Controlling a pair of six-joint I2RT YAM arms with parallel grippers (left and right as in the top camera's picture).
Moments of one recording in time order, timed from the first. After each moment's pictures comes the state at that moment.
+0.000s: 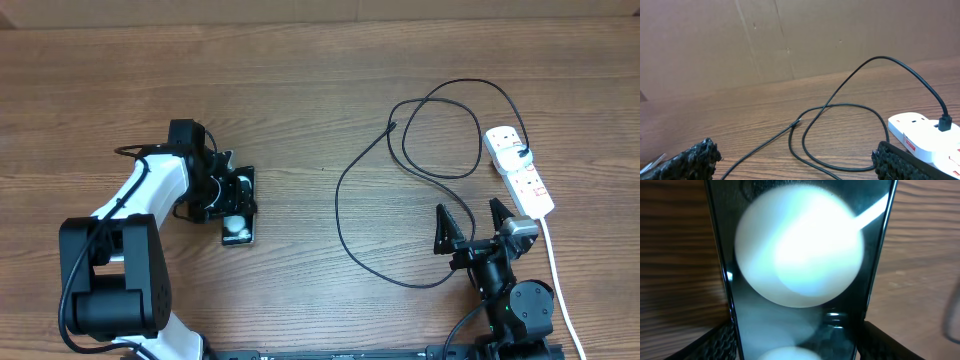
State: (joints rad) left arm 0.01 1.81 1.05 -0.82 0.37 -0.02; right arm 0.16 0.01 0.02 -0.06 -0.01 0.23
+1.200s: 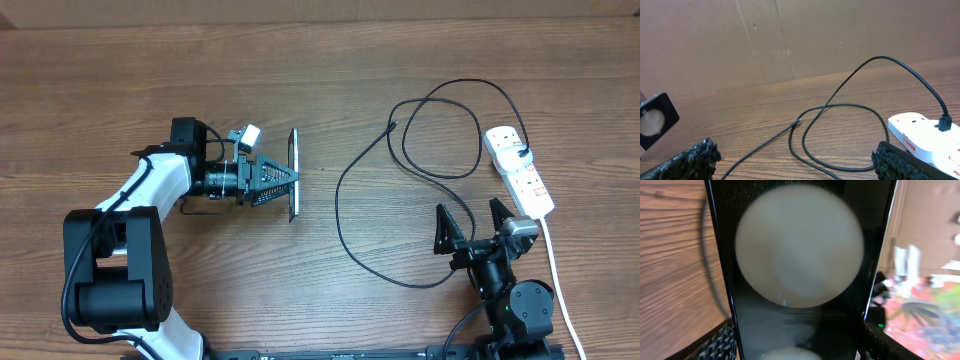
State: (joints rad) left arm 0.01 1.84 1.05 -0.73 1.36 0.00; right arm 0.16 0.01 0.02 -0.06 -0.01 0.23
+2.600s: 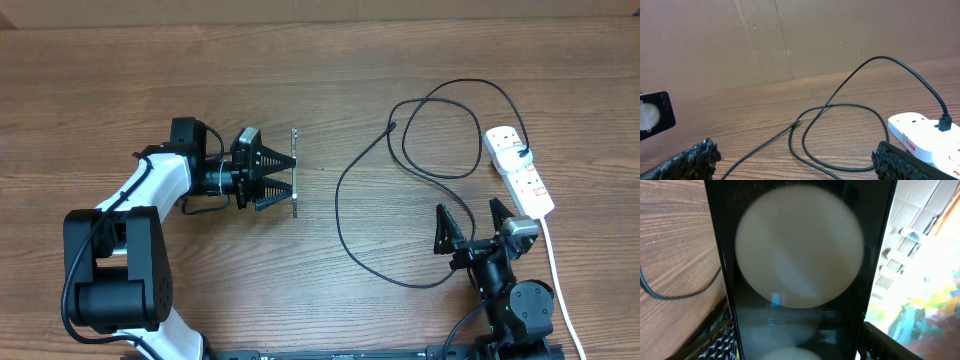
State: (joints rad) left arm 0.01 1.84 1.05 -0.73 1.52 -0.40; right arm 0.16 0.01 0.02 -0.06 -0.01 0.23
